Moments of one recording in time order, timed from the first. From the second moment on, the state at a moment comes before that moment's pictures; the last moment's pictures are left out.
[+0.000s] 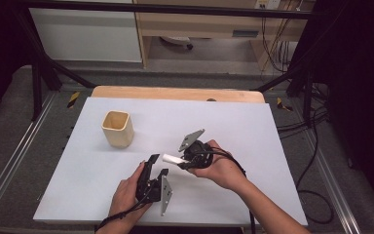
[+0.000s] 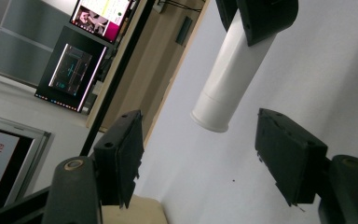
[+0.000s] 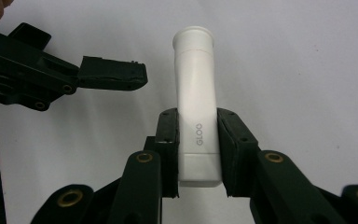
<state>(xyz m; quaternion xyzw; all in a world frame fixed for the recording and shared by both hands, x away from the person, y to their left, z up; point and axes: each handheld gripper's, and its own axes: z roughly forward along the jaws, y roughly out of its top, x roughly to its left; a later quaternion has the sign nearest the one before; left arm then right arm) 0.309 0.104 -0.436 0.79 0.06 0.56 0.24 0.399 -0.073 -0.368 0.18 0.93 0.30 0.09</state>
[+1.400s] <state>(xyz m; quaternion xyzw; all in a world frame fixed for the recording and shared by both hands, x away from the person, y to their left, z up) 0.307 0.097 -0.444 0.79 -0.02 0.59 0.18 0.387 -0.053 -0.365 0.16 0.93 0.32 0.06</state>
